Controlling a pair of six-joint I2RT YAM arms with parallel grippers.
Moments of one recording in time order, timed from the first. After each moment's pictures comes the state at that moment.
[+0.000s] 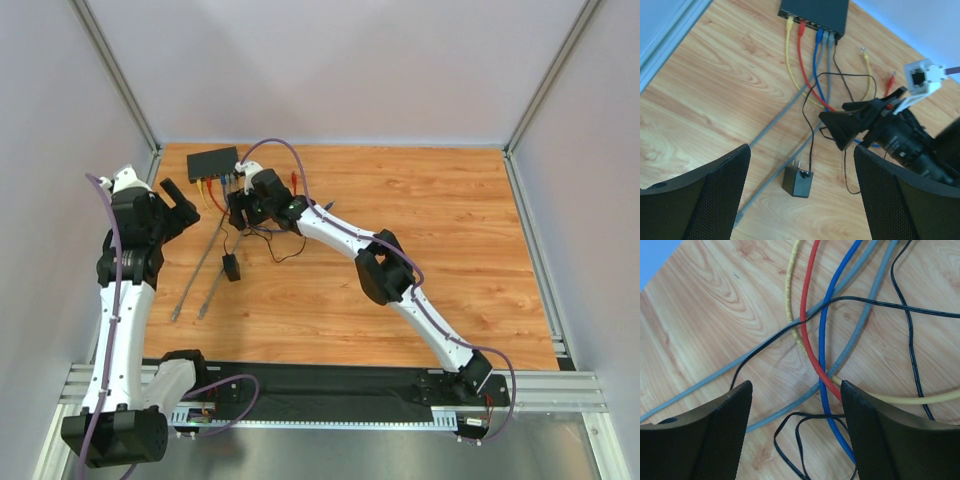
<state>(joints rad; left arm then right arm) 0.10 0.94 1.02 -0.57 -0.10 -0.47 0.83 2.66 2.40 -0.22 -0.15 0.28</state>
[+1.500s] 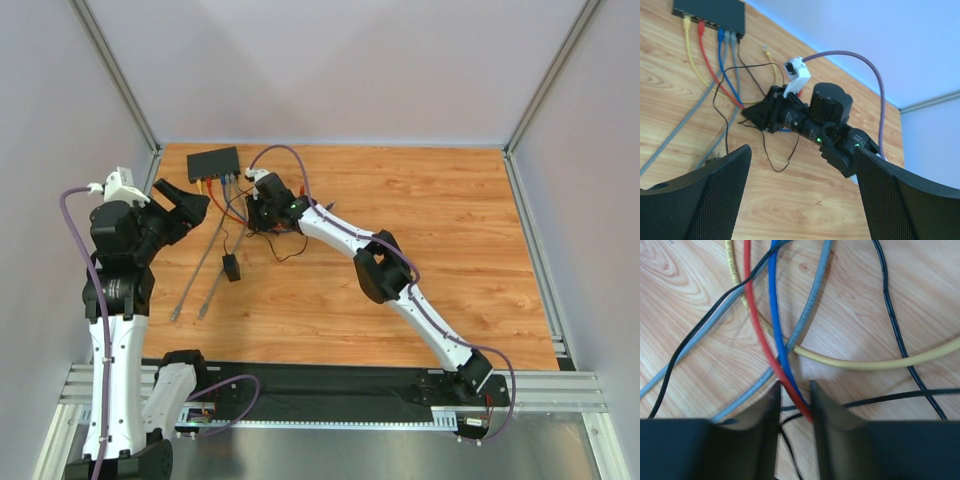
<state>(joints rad) 0.11 0.77 1.07 -0.57 0.24 -0.64 0.81 2.74 2.49 -0.40 -0.11 0.35</state>
